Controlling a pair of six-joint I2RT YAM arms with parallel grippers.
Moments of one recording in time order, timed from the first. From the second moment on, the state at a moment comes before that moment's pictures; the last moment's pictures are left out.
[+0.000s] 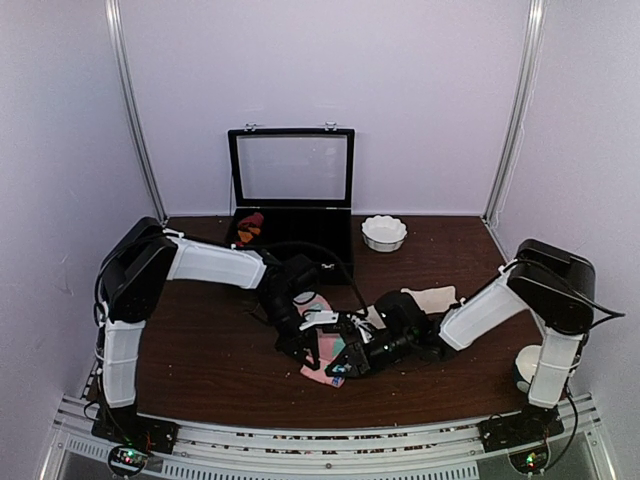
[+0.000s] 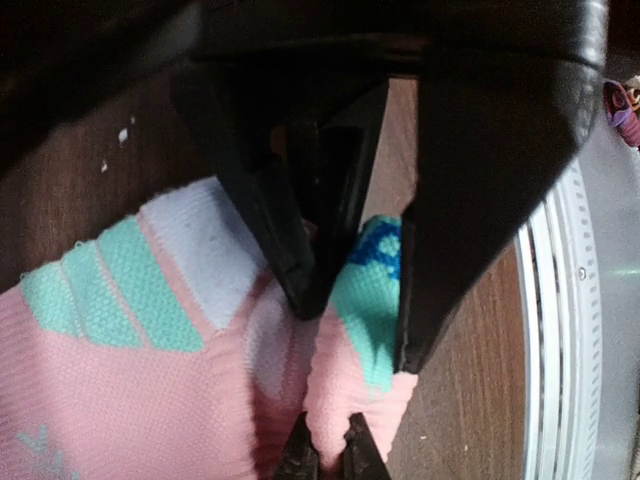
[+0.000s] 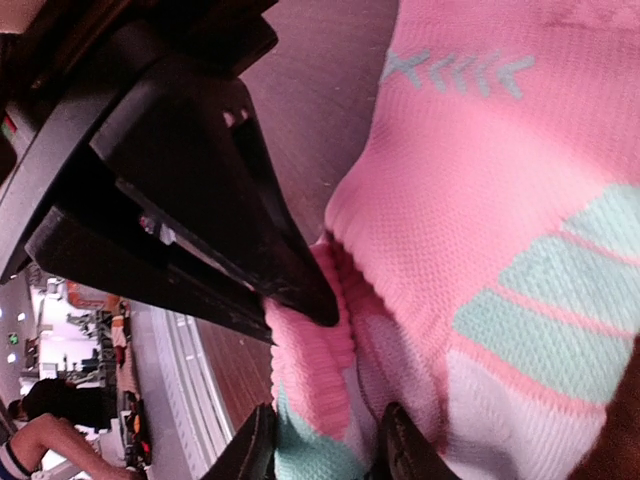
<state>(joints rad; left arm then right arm) -0.85 2.13 1.44 -0.79 0.69 0.69 0.92 1.88 0.70 0.51 -0.65 0.72</state>
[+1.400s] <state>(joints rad) -0.83 2.29 1.67 -1.02 0.71 0.63 1.38 1.55 0.57 0.37 0.37 -0.45</state>
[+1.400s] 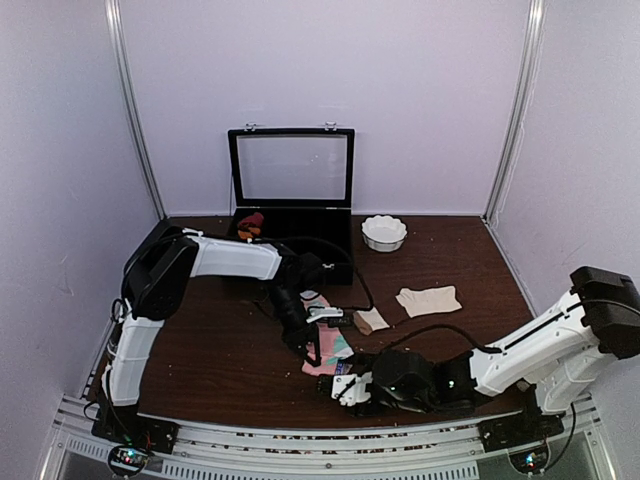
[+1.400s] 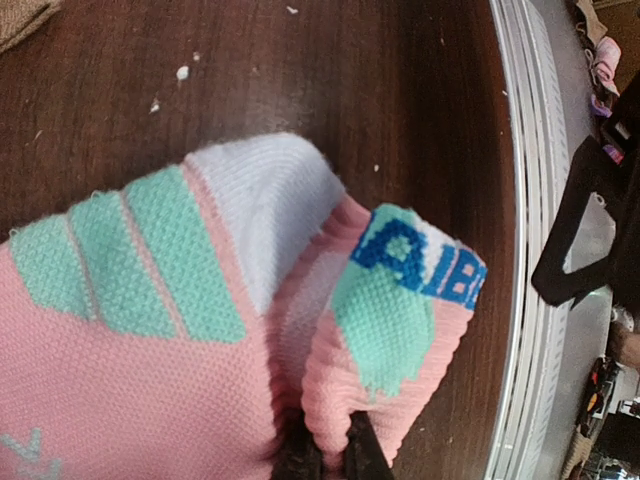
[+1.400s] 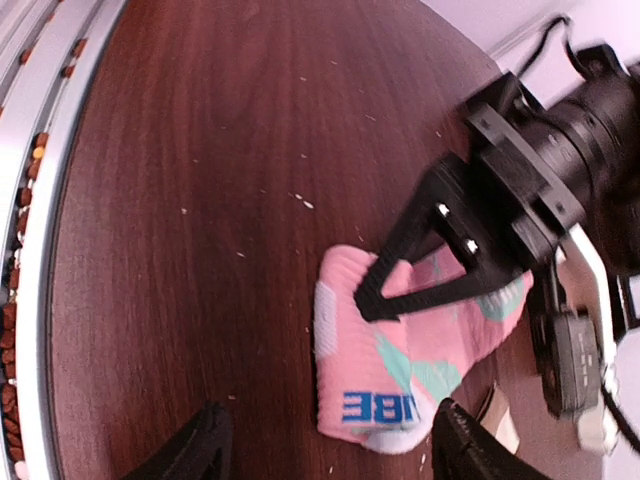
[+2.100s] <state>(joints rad) -0.82 2.31 1.70 -1.07 0.71 0.63 1.25 1.74 0.71 0.32 0.17 -0.63</state>
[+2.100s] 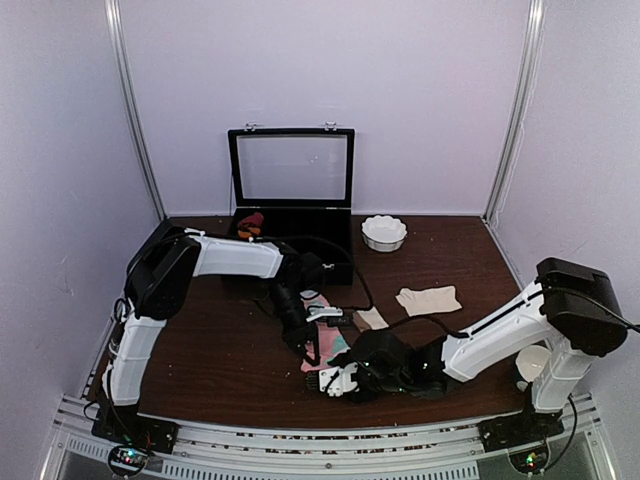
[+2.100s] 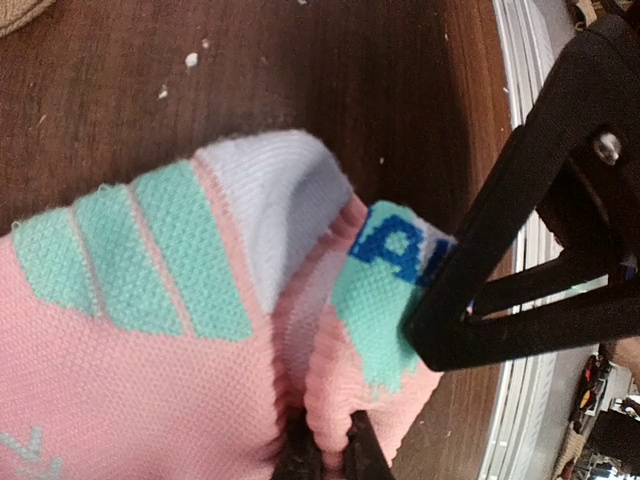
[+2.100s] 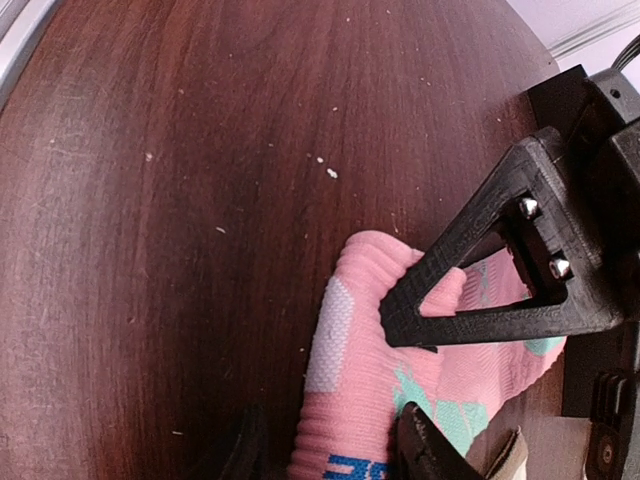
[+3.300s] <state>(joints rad) -0.64 2.21 1.70 -1.13 0.56 0.65 1.19 1.82 0.85 0.17 0.06 -0.48</state>
